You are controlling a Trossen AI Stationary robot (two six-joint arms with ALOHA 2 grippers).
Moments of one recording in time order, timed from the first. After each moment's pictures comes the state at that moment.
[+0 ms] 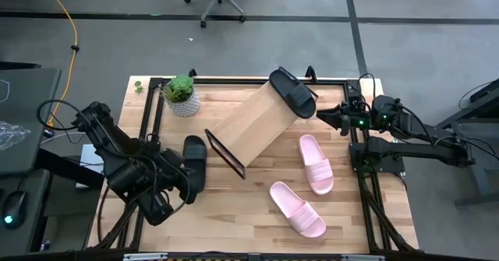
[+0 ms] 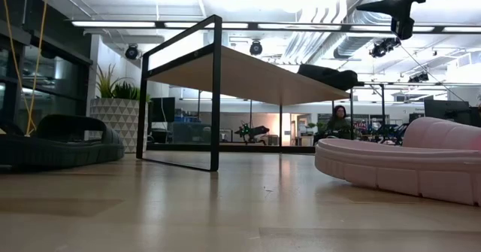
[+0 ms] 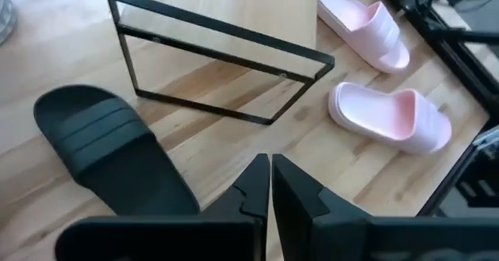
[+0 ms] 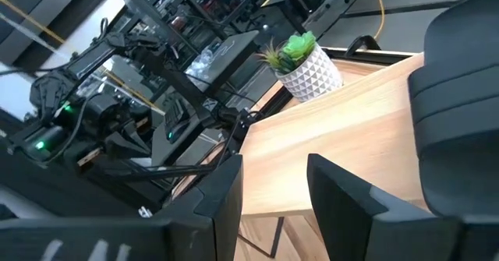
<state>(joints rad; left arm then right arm) -0.73 1.47 1.51 -1.45 -0.74 -1.78 -0.25 0.46 0.60 -0.27 -0.05 0.72</state>
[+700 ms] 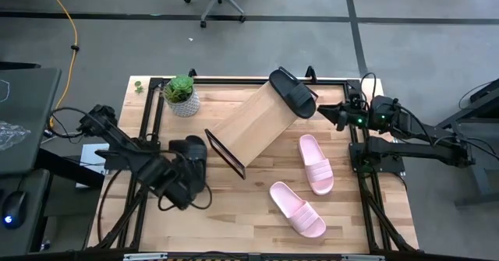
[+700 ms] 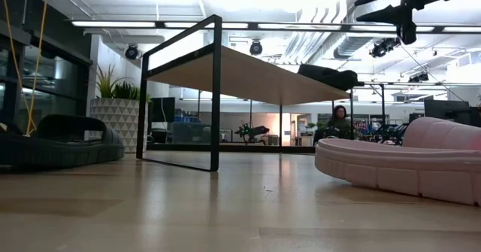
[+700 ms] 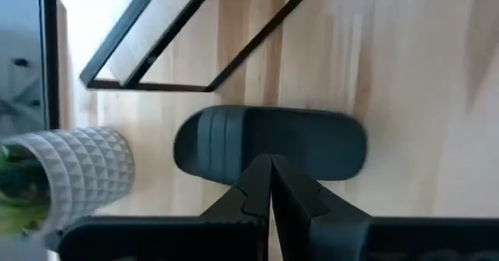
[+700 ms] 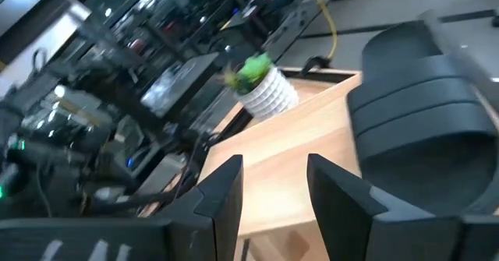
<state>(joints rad) -0.55 1.55 1.50 -1.57 -0.44 -0.66 -0.25 0.46 0.60 -0.31 0.11 0.73</state>
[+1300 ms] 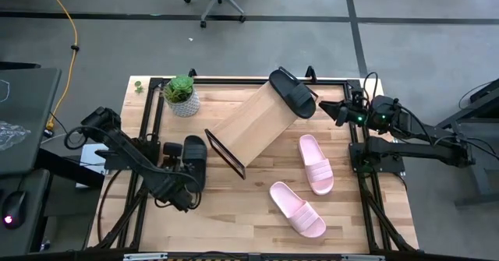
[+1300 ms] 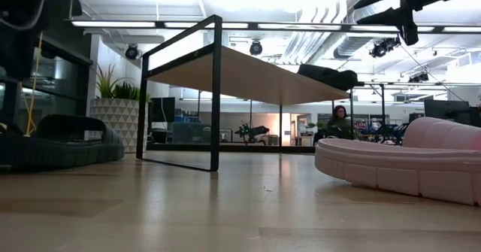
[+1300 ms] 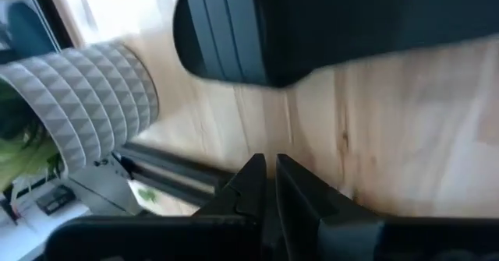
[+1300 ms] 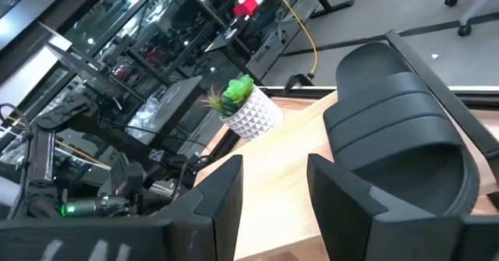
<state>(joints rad) -0.60 1.58 1.06 -1.54 -0.39 -0.66 -0.25 0.46 0.60 -0.30 0.20 0.78</state>
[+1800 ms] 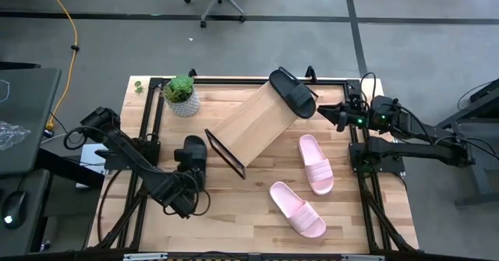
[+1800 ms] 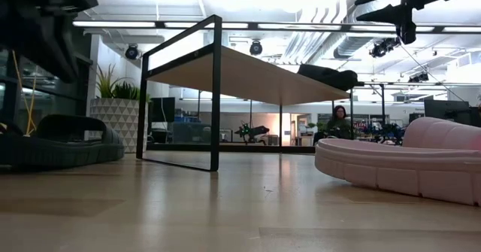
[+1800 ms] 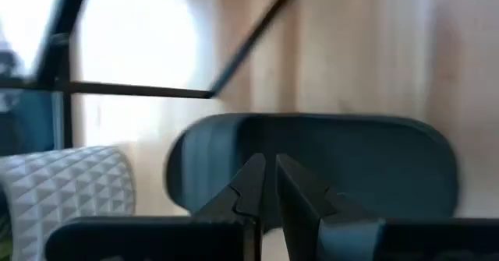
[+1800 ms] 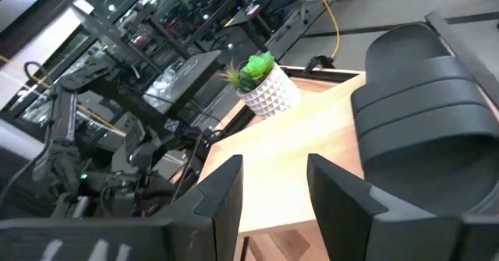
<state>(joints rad) -0.61 1.57 1.04 -1.20 -0.65 -0.72 -0.25 0.46 0.60 -0.31 0.09 0.71</state>
